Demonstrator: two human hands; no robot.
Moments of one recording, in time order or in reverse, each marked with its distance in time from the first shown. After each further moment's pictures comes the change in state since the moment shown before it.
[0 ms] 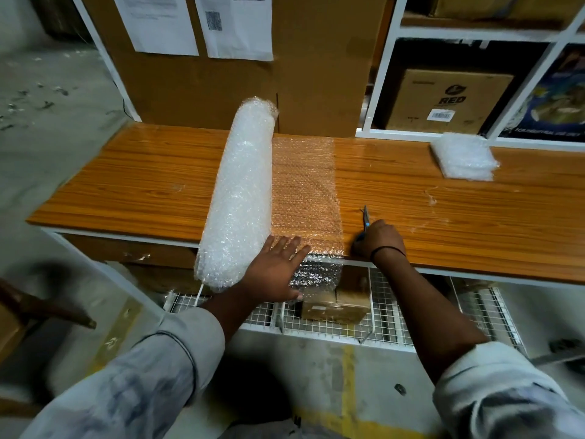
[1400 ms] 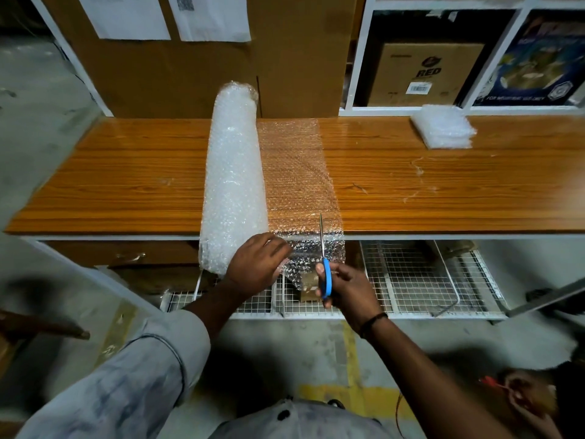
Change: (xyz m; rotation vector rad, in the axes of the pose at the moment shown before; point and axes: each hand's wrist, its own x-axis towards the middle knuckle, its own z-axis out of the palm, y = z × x) left_hand -0.047 -0.034 0.026 -0.066 0.600 0.254; right_hand -0.187 -0.020 0.070 1.342 -0.299 0.037
